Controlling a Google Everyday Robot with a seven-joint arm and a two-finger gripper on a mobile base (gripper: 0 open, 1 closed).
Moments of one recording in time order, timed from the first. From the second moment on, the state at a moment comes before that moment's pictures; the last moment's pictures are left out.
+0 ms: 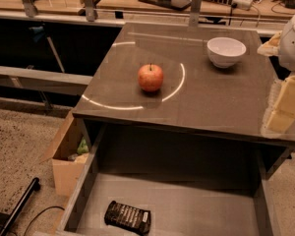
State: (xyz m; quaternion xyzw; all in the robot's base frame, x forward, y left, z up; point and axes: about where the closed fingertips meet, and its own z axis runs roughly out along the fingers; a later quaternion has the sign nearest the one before) arm 0.438 -0.216 0.978 -0.60 0.78 -0.04 0.16
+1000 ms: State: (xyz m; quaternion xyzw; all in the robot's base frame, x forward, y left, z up) arm 0.401 -0.189 0.965 -0.61 0.76 0.00 0.22
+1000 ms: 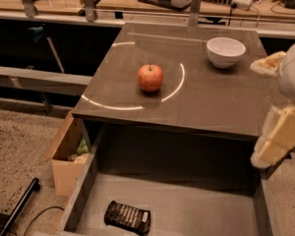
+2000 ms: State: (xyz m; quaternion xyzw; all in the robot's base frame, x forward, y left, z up) arm 0.358 -0.130 0.888 -0.57 0.76 0.09 0.29
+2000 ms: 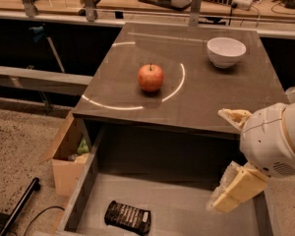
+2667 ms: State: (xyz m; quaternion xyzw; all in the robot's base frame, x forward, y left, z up) arm 0.332 -0.109 0.844 -0.55 0.77 0.15 0.29
